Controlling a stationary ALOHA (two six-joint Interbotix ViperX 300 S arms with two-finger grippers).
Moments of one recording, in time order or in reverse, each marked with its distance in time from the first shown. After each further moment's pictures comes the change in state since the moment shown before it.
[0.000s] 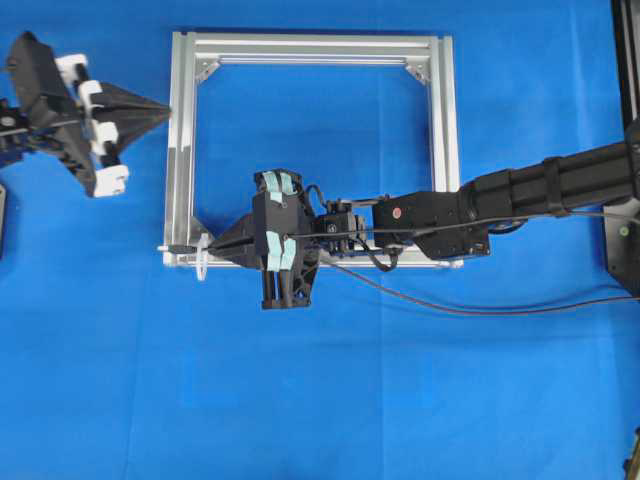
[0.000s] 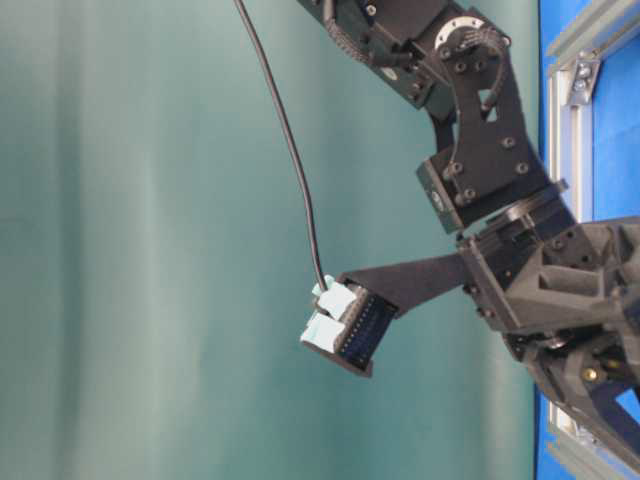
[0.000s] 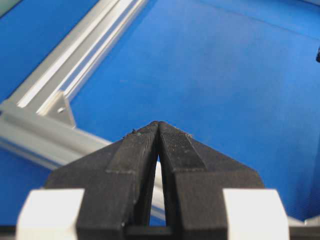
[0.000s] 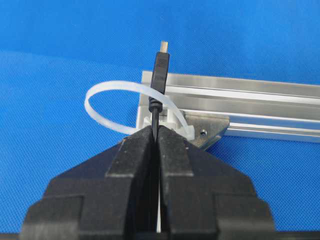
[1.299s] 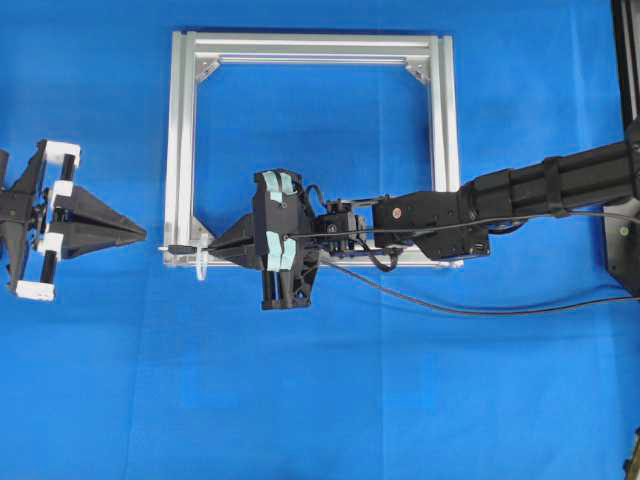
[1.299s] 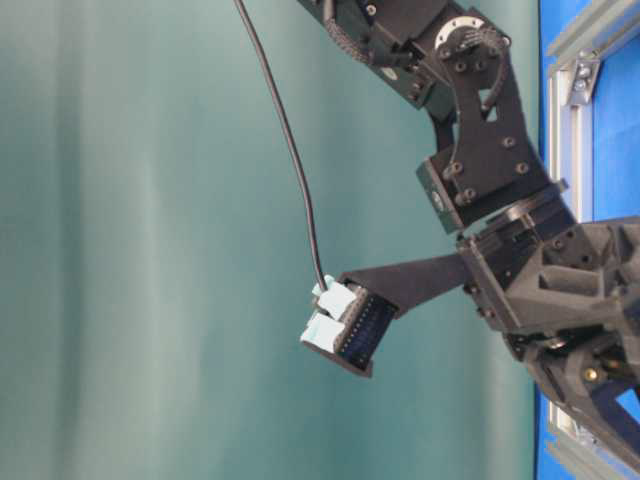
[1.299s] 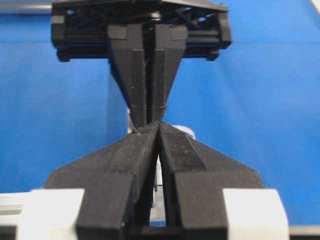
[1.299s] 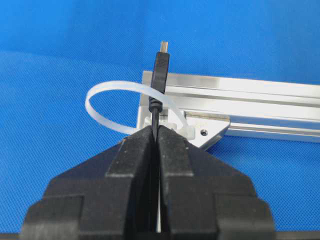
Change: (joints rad) left arm -0.480 -0.268 0.060 0.012 0.124 0.012; right arm 0.002 0.000 0.000 -0.002 0.000 0.002
